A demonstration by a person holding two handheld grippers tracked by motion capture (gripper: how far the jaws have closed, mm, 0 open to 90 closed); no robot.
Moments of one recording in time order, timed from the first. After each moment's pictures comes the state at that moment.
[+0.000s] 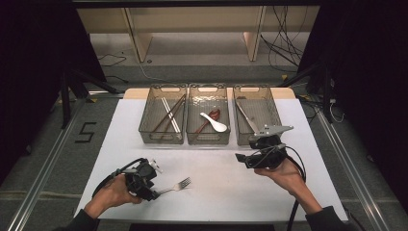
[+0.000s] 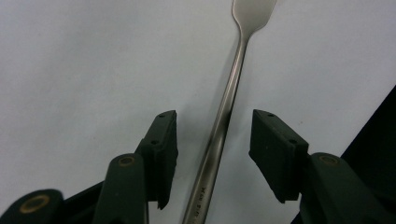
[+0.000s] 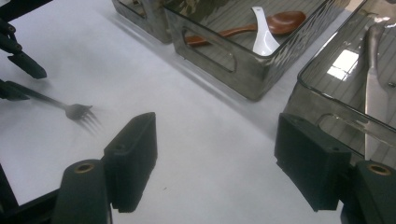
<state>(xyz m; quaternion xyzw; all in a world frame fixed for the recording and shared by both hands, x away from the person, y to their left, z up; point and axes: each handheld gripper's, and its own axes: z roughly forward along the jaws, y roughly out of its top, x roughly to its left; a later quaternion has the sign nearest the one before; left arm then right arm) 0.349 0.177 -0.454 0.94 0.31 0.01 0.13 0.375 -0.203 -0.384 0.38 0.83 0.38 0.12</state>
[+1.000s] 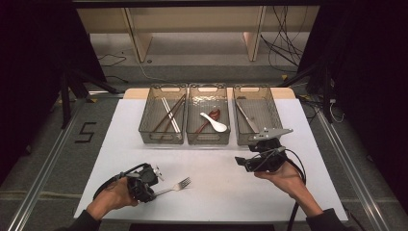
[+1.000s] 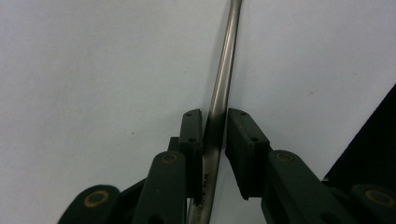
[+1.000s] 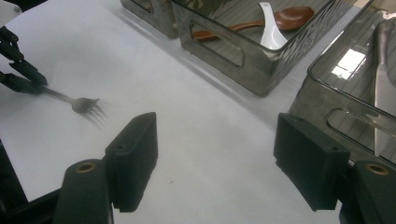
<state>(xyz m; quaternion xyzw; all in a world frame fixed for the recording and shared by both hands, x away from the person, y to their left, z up) 0.341 0.170 -0.462 0.96 0.26 0.02 0.09 0.369 -0.202 -0.386 0.37 0.84 0.38 0.12</state>
